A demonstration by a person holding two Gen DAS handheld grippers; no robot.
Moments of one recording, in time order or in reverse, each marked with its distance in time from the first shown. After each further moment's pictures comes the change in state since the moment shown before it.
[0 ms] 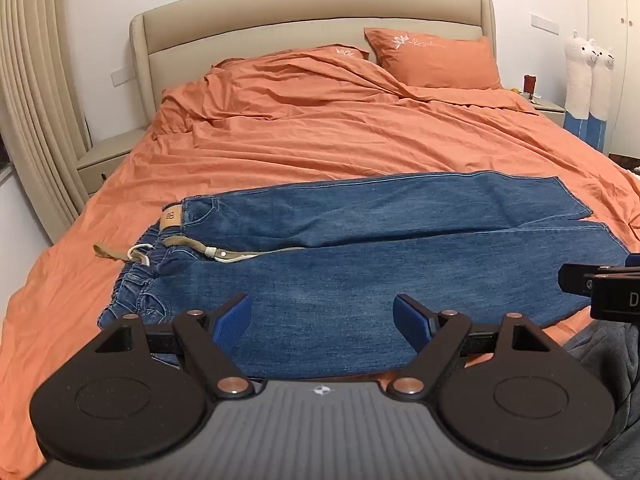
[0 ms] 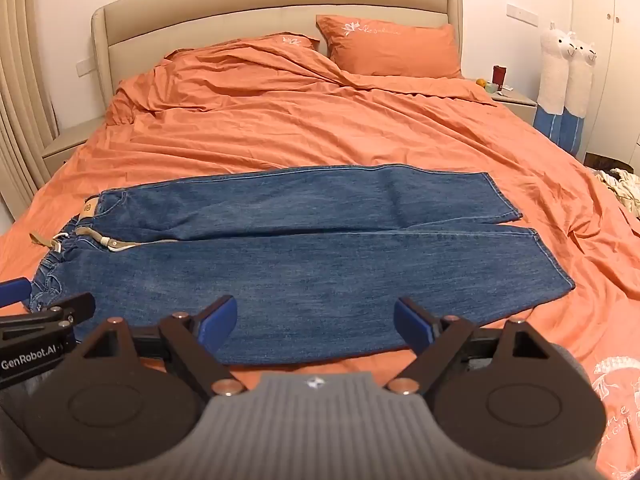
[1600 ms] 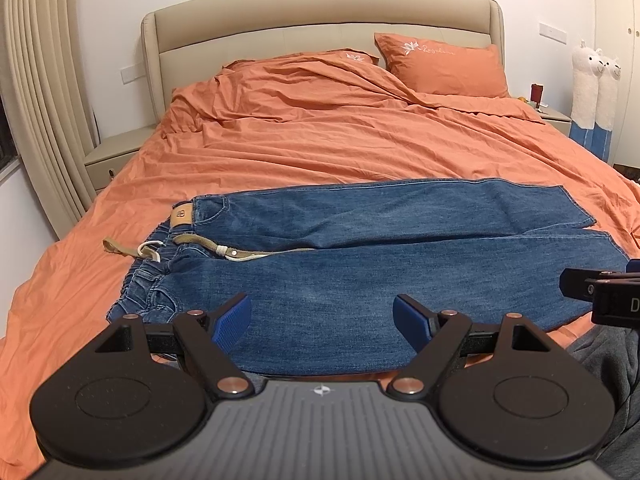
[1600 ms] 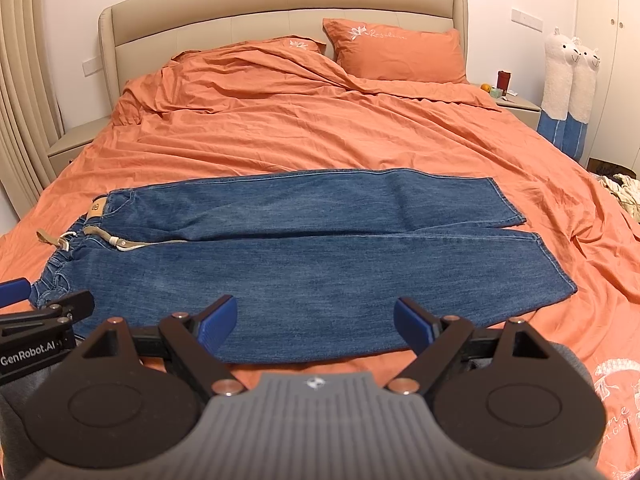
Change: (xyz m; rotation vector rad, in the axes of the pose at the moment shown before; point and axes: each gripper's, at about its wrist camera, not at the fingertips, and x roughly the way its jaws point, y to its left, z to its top) left arm -0.008 0.018 0.001 -0.012 -0.004 -0.003; right arm -0.007 0.007 -0.003 -0.010 -0.014 0.011
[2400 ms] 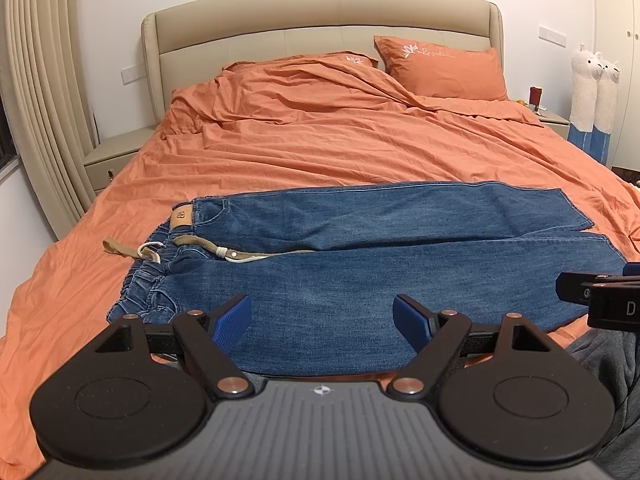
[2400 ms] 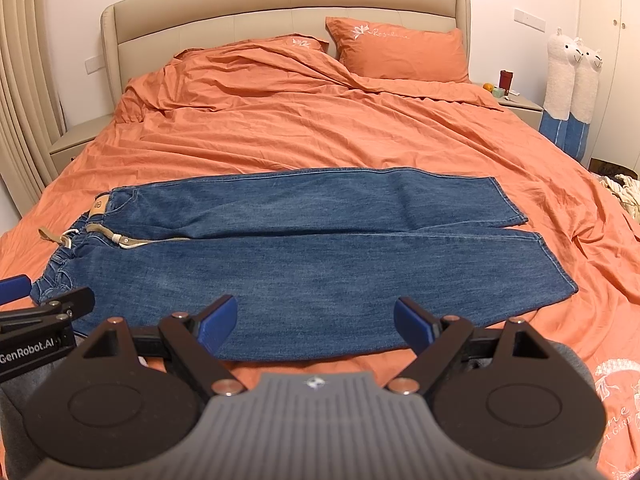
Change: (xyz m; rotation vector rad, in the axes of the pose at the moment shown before) left arm -0.001 0.001 0.000 -0.003 -0.002 -0.002; right arm 0.000 0.004 -0.001 -0.003 0.006 0.002
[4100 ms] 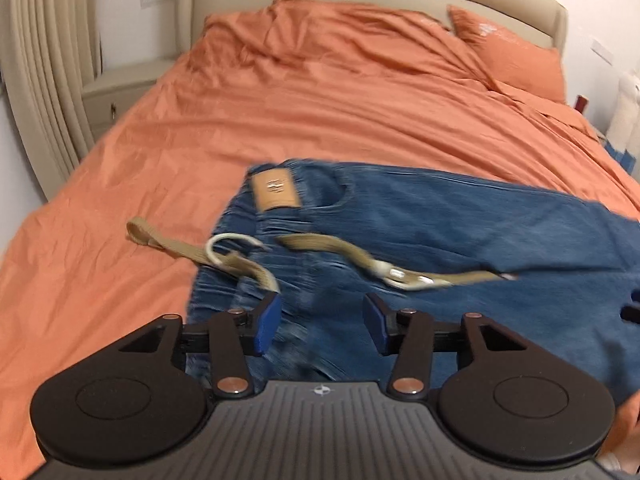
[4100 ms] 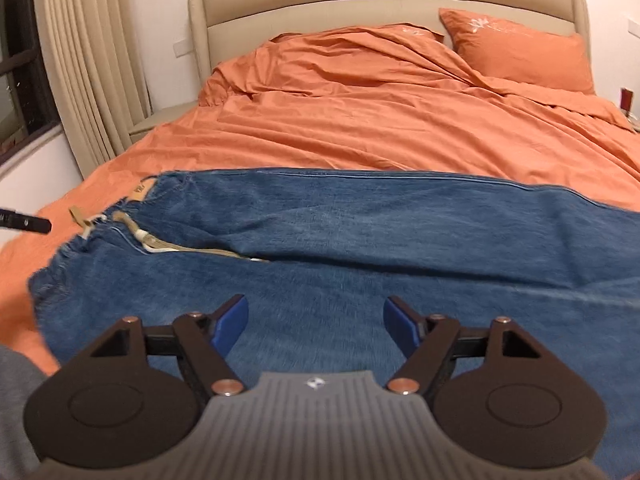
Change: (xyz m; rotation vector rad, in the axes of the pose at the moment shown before) left arm 0.204 0.252 0.030 -0.157 0.144 -0.091; right arm 0.216 0.033 0.022 -0.142 -0.036 0.323
